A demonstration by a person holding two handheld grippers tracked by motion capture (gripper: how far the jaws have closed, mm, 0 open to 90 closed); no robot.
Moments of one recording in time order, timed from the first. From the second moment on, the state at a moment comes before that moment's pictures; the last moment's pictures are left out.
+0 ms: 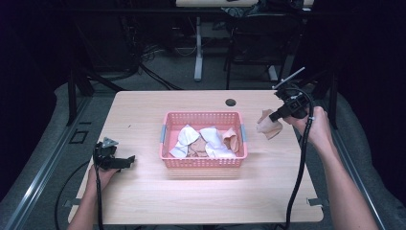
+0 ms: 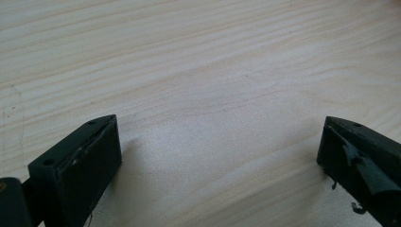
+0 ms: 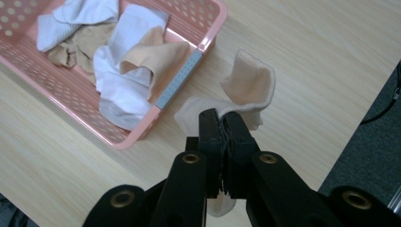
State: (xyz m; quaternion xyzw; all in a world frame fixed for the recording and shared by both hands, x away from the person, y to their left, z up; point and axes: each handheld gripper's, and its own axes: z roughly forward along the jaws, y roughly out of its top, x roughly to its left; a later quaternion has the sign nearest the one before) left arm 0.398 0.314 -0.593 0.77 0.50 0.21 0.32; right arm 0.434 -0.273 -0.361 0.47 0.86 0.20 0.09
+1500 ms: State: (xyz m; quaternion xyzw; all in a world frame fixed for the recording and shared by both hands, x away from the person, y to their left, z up) left arm 0.397 0.314 -0.593 0.77 0.50 0.21 0.32; right arm 0.444 -0.295 -0.460 0.51 0.85 0.16 0.03
